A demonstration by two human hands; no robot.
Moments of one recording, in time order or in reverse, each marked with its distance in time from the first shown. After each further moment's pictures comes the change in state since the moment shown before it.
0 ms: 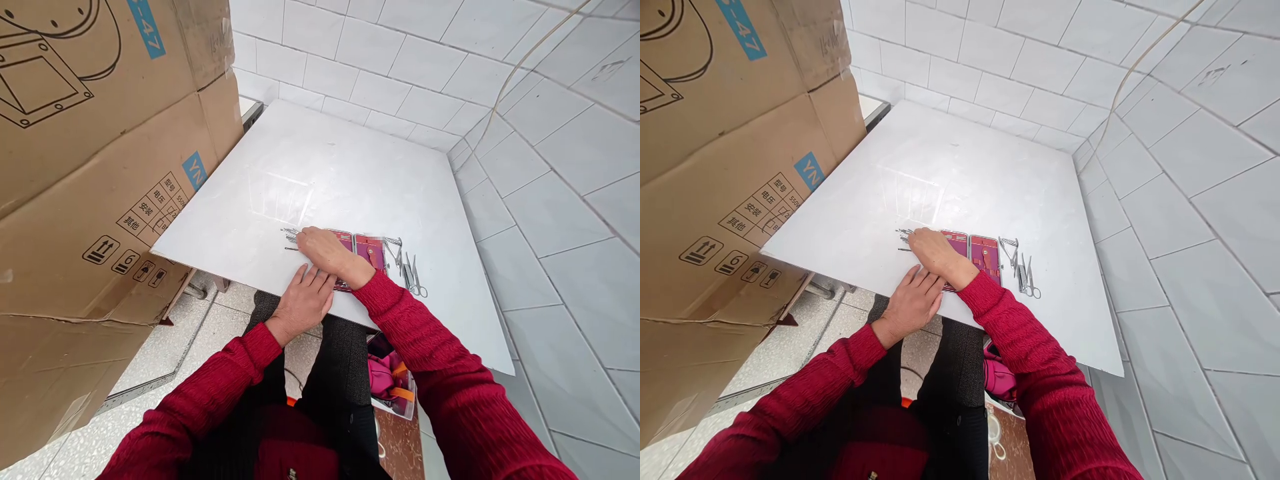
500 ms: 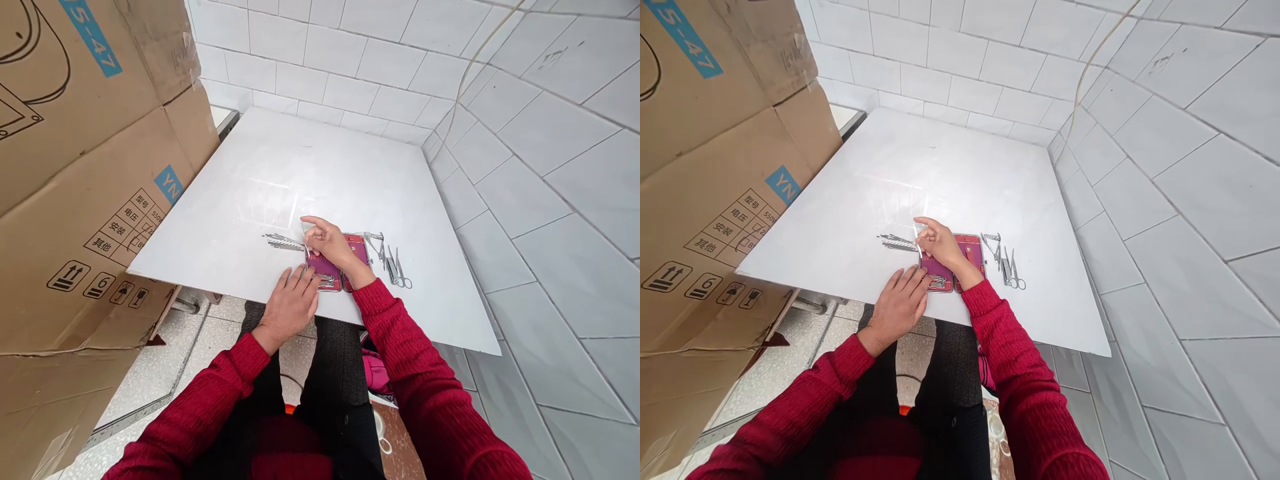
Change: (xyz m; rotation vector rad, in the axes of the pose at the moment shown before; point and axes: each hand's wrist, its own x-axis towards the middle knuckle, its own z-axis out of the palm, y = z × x) left_hand 0.003 -0.001 -0.002 0.015 -0.003 0.002; right_hand -0.023 0.058 0.044 1.498 0.427 0.156
